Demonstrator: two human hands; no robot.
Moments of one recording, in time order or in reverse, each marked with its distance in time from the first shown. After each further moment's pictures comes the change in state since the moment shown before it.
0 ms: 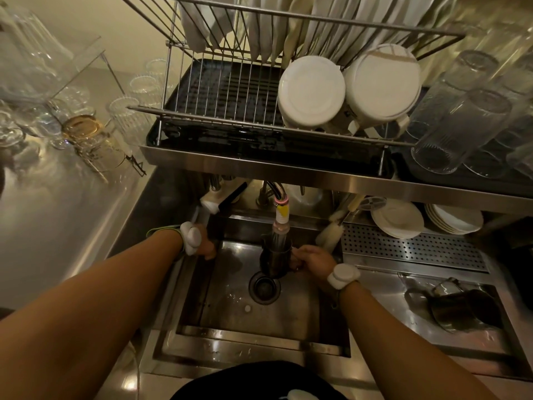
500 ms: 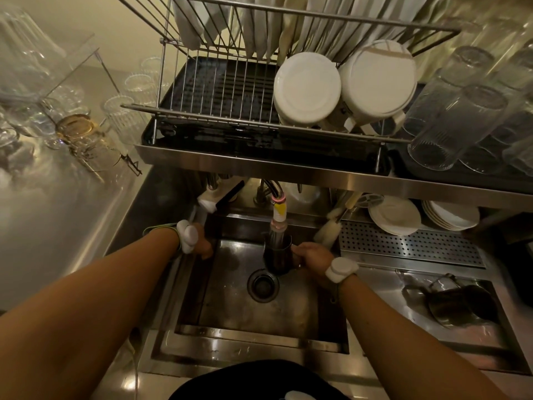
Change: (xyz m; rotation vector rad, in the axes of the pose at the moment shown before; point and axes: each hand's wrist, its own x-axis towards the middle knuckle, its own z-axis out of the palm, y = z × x) left_hand 0.006 -0.010 0.001 -0.083 0.033 0.005; right_hand -0.003 -0.012 -0.003 -0.021 0.009 0.034
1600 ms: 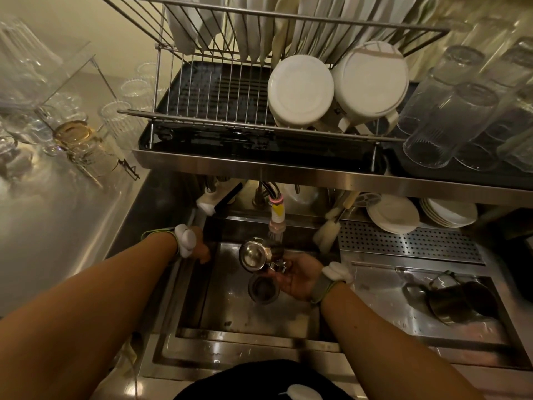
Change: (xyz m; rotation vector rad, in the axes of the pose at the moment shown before) left_hand -0.001 0.004 0.002 0.078 -0.068 -0.037; right_hand -0.009 0.010 0.034 0.656 -0.173 0.484
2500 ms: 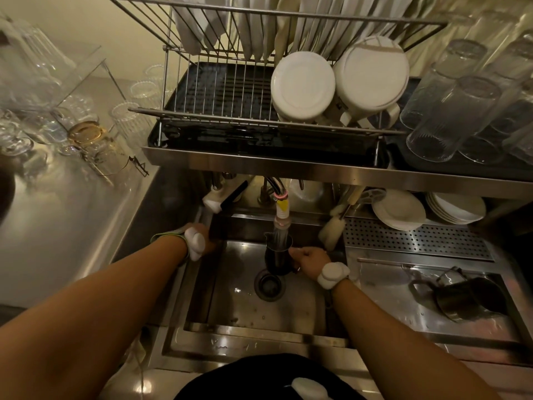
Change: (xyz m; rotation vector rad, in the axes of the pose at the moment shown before) left_hand -0.002 0.002 0.010 0.168 0.184 0.037; right_hand -0.013 -0.005 -0.009 -0.878 0.301 -0.561
